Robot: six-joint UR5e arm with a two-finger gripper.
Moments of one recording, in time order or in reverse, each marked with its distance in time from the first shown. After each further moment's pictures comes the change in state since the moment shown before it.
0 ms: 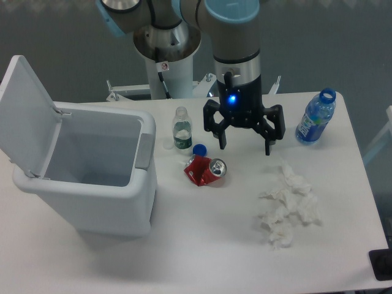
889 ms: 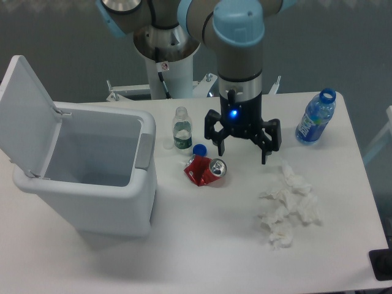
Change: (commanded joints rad) arm -0.021 -0.057 -0.070 0.006 -0.023 0.005
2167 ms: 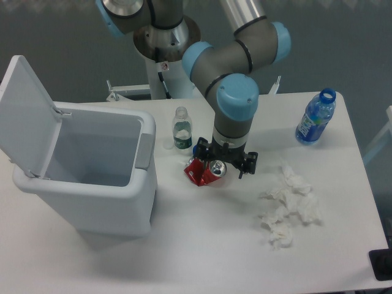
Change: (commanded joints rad) arm 0.031 -0.167 -0.089 -0.063 0.015 -0.060
